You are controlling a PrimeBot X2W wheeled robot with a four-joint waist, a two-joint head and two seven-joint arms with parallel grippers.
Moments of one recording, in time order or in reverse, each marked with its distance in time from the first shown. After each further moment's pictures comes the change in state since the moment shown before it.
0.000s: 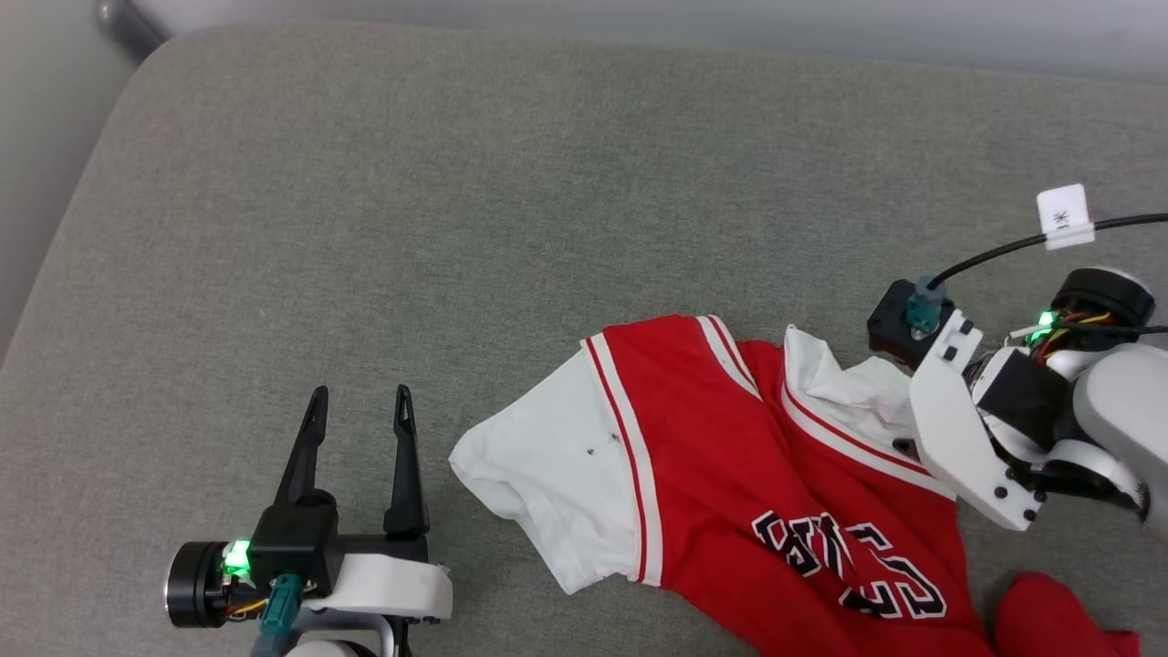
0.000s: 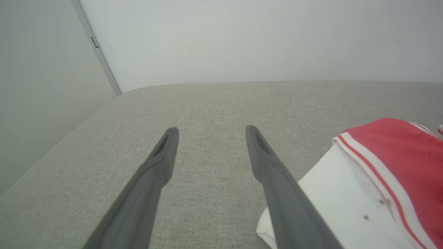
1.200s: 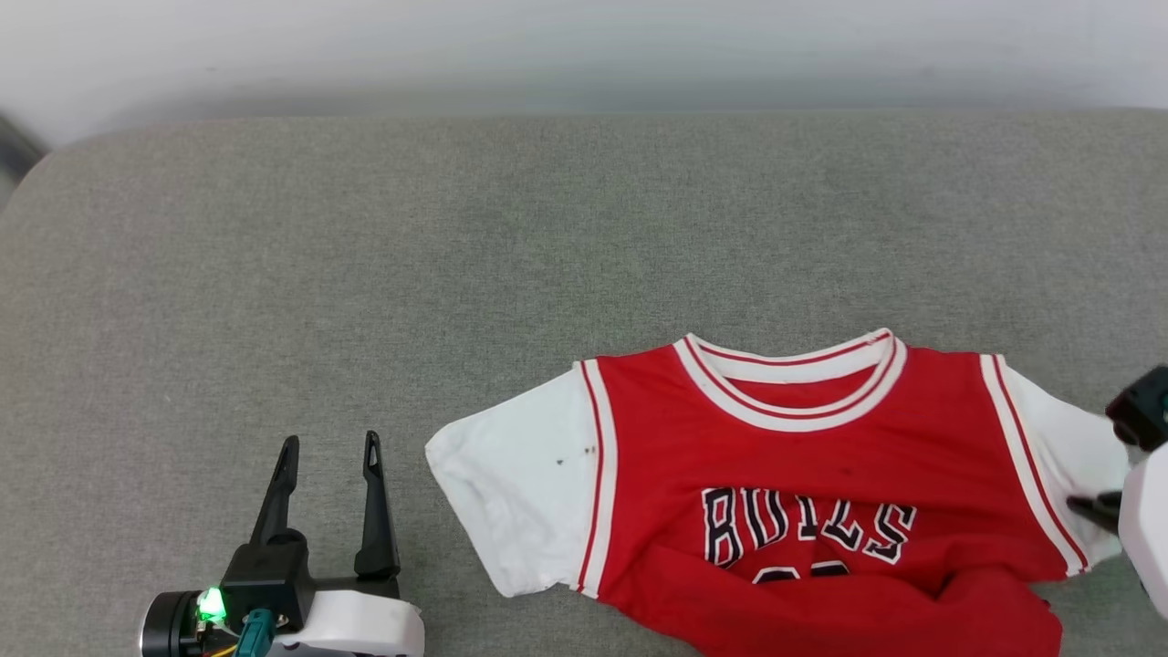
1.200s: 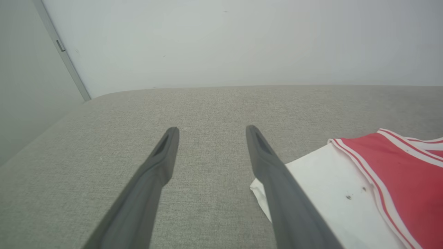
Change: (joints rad) left arm 0.068 -0.014 0.074 0.020 0.003 -0.029 0.000; right arm 0.230 -0.238 0.034 0.190 0.211 0.000 -0.470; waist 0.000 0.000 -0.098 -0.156
